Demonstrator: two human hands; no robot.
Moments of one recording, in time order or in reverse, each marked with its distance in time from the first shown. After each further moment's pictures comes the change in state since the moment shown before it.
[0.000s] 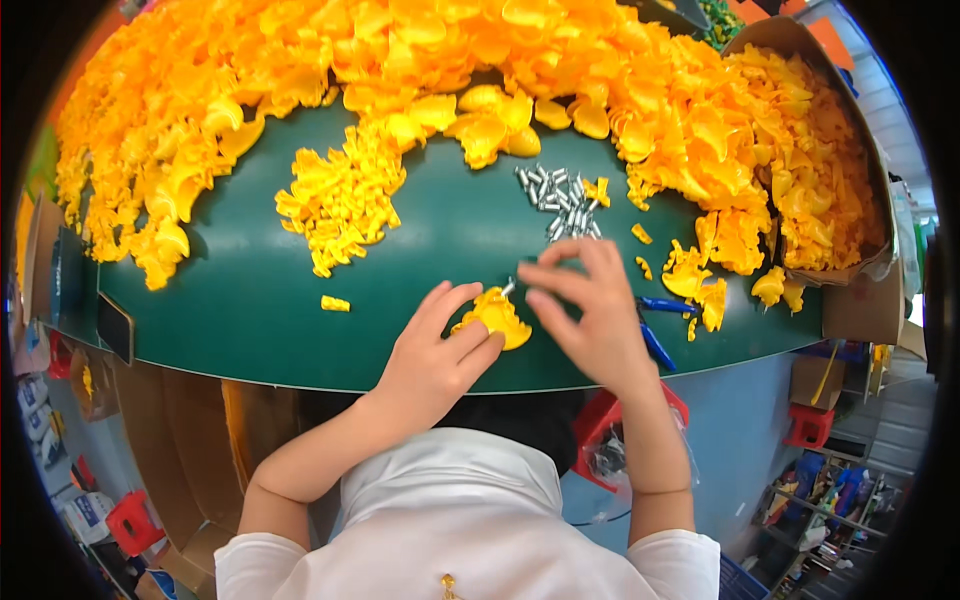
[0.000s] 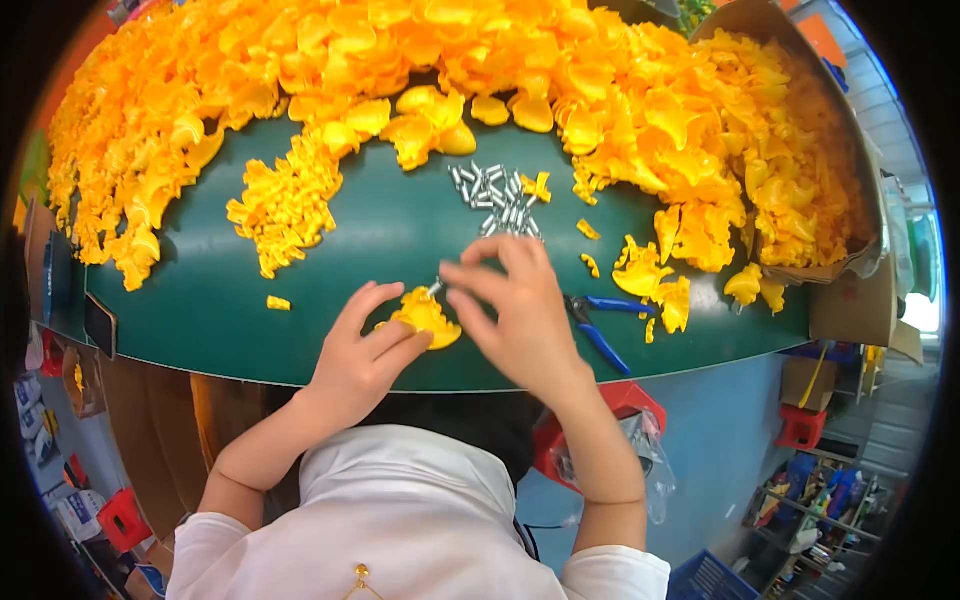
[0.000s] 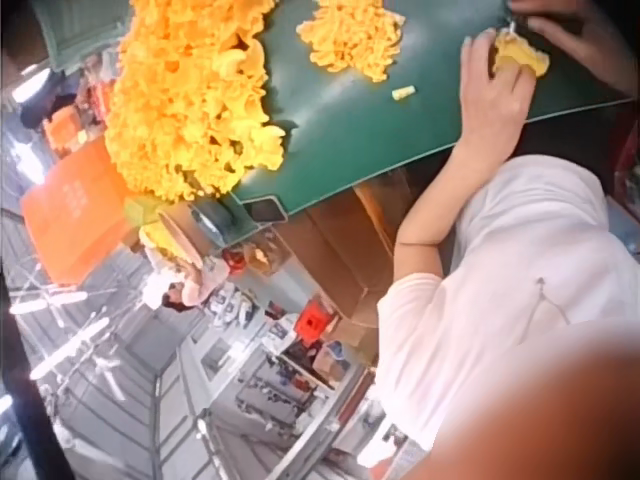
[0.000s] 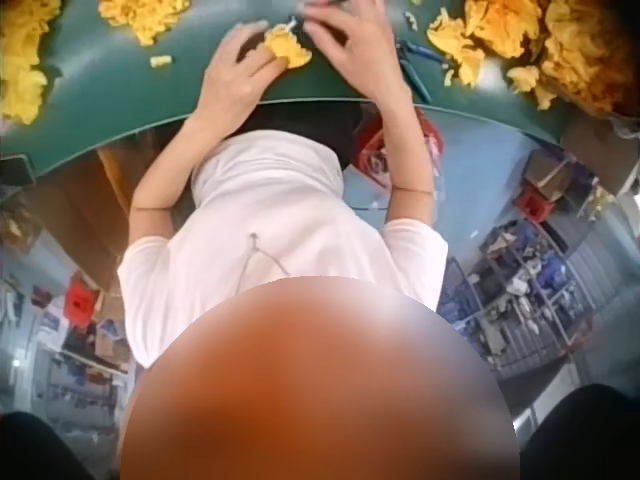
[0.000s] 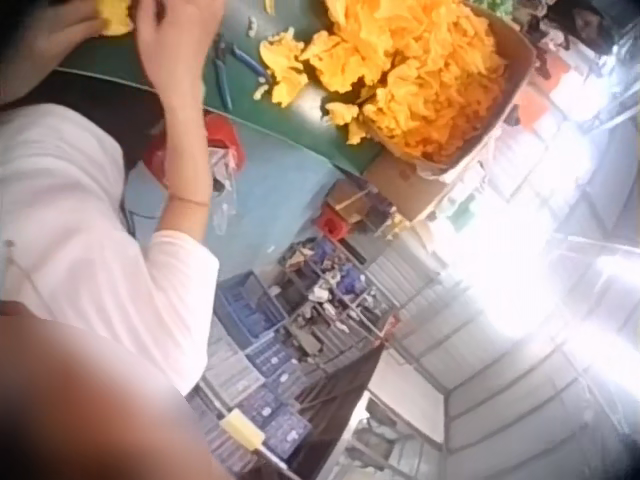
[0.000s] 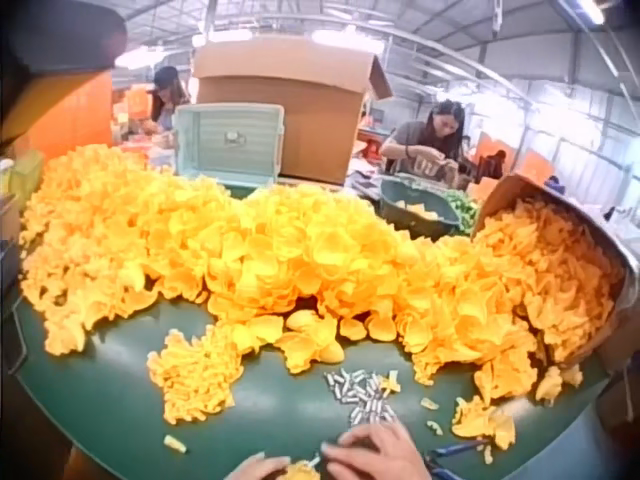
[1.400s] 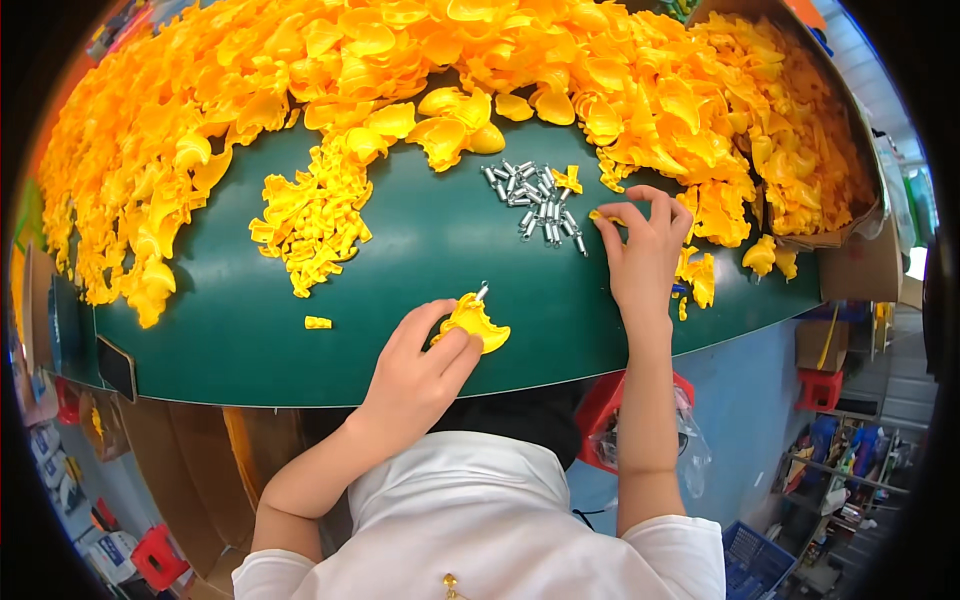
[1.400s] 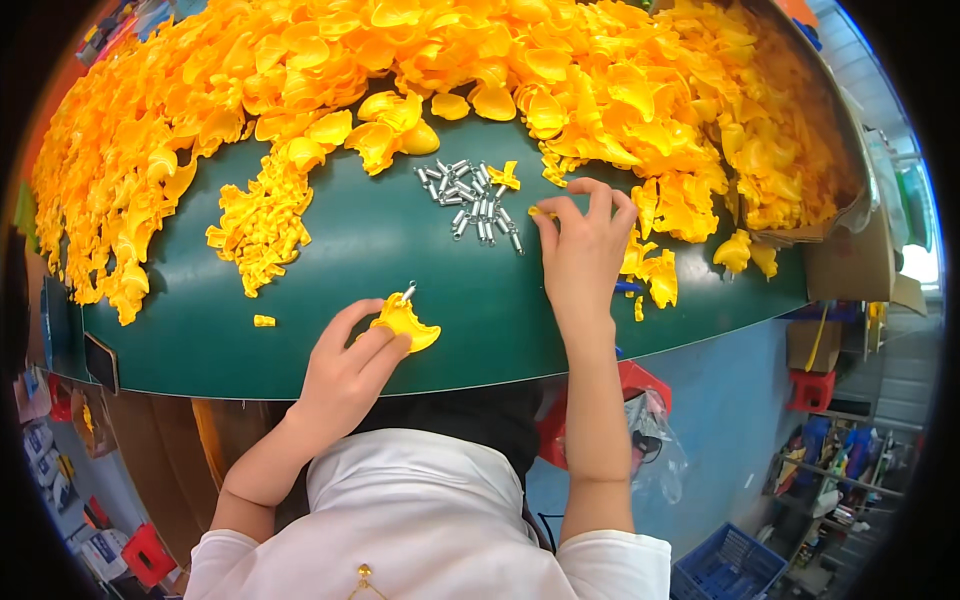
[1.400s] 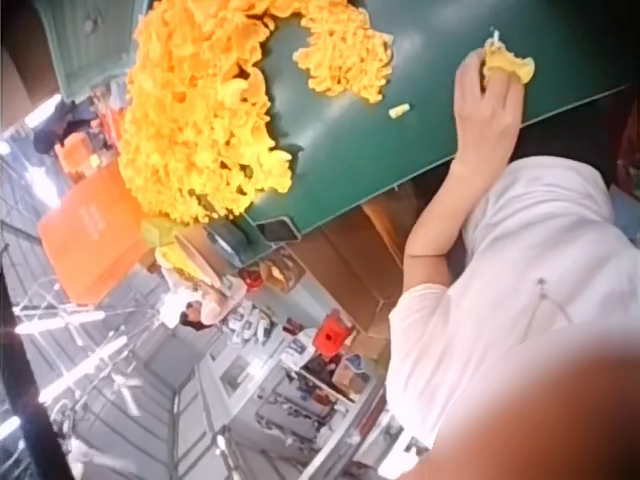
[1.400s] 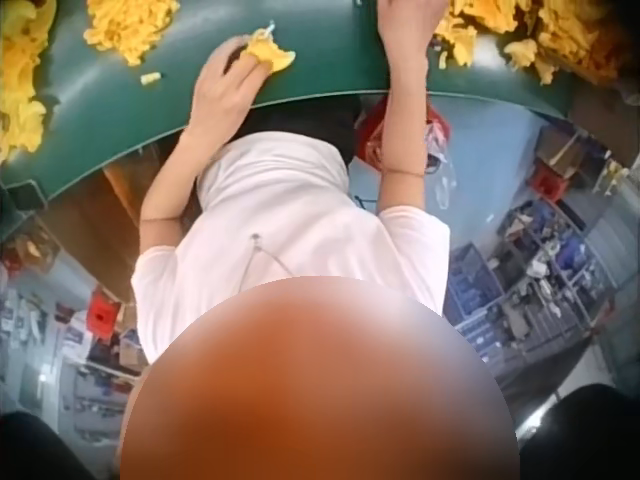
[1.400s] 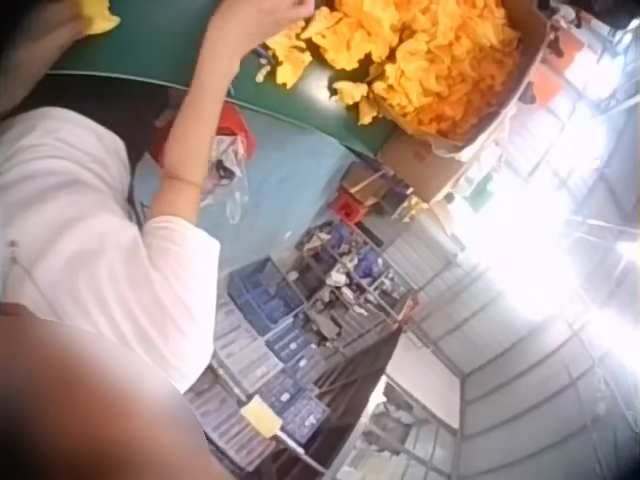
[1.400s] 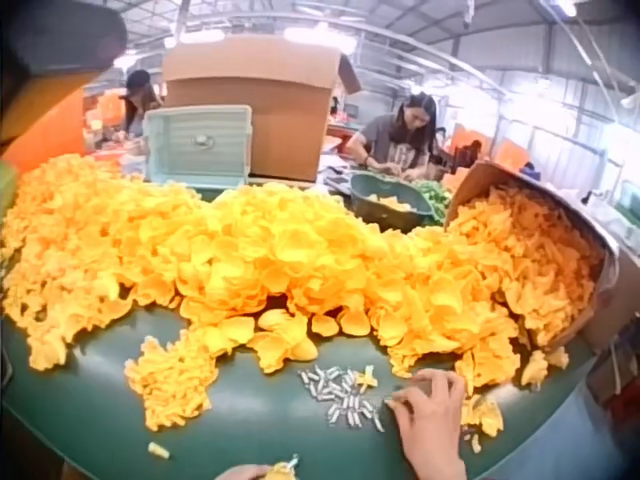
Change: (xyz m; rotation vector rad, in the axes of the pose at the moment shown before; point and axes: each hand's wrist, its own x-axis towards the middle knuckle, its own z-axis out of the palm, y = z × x) left_hand 0.000 0.003 0.003 0.109 -0.042 0.068; right_hand -0.003 0.059 -0.017 -0.583 0.455 0.261
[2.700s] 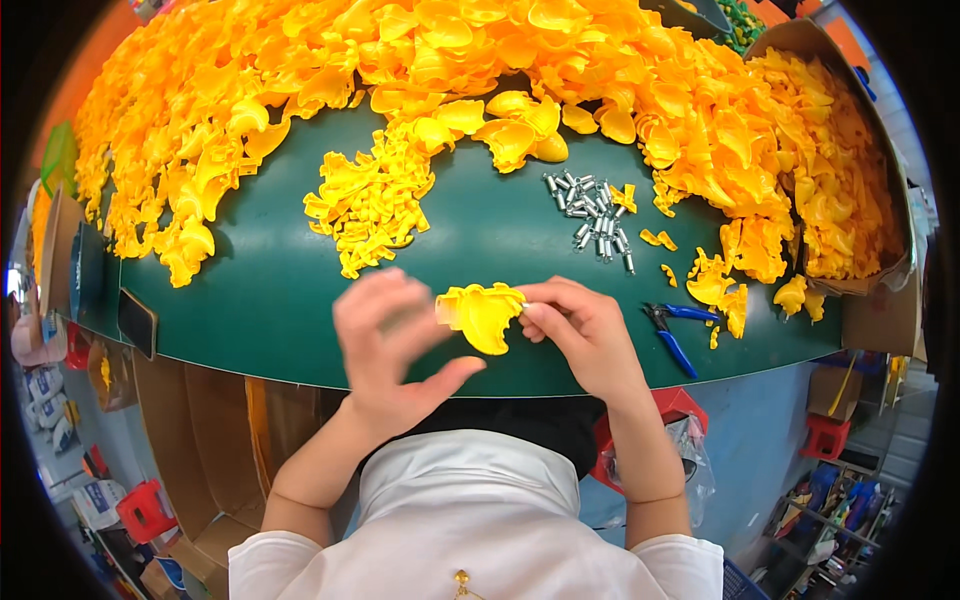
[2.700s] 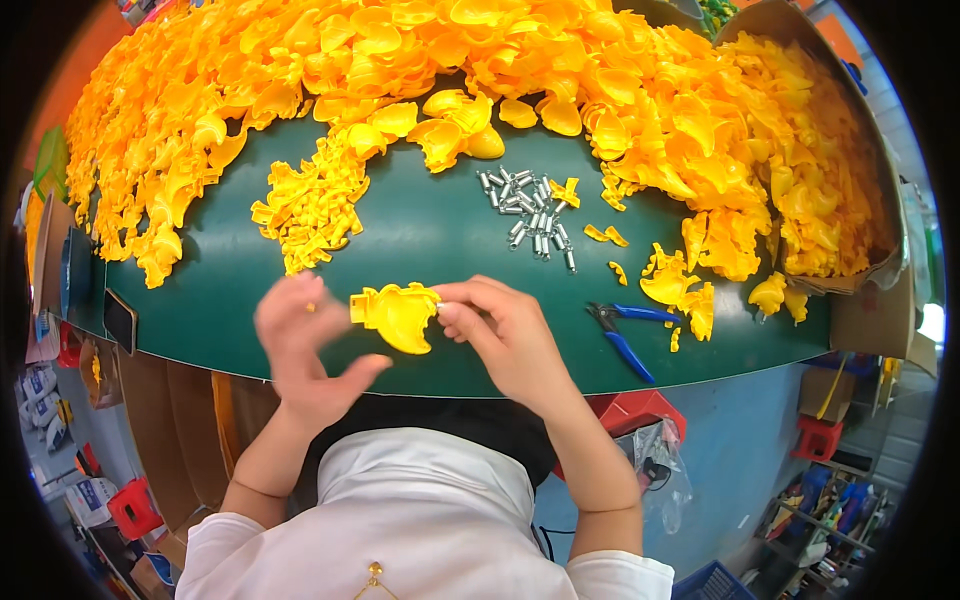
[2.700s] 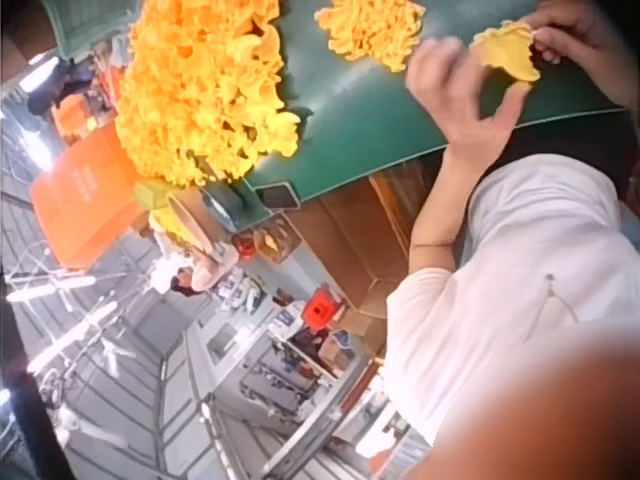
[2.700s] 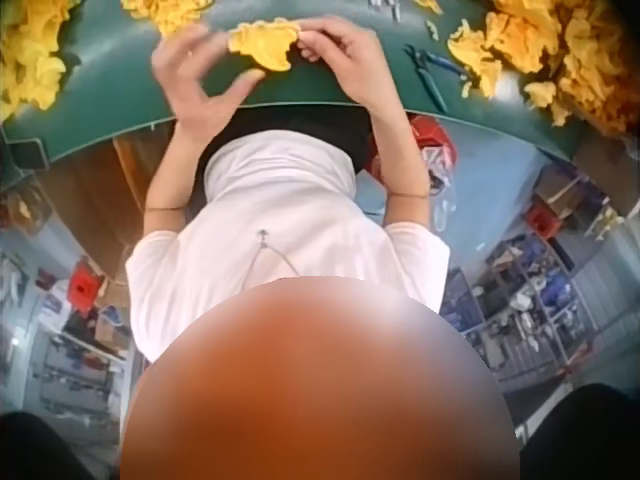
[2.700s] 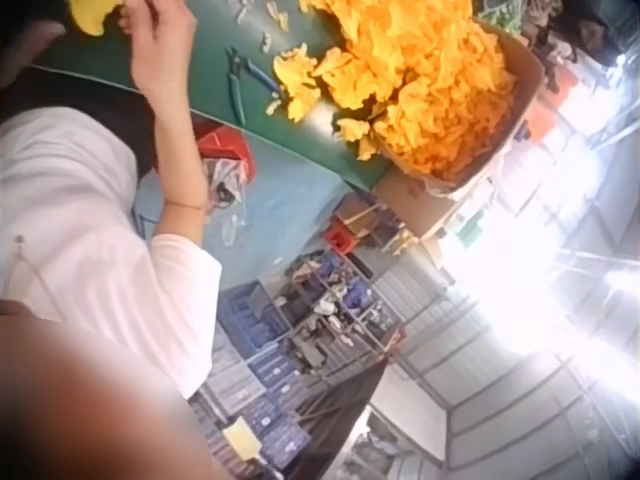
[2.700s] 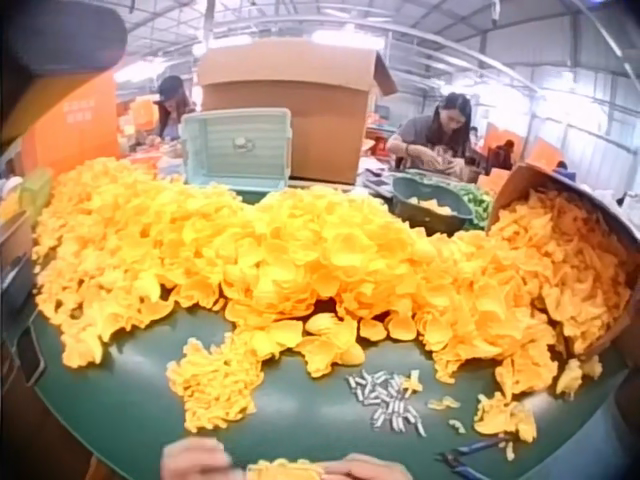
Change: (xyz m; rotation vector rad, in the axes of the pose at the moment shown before) left_hand -0.023 -0.020 -0.027 -0.250 0.475 -0.224; right_hand -0.030 -0.082 -0.012 1.274 -0.823 0.275
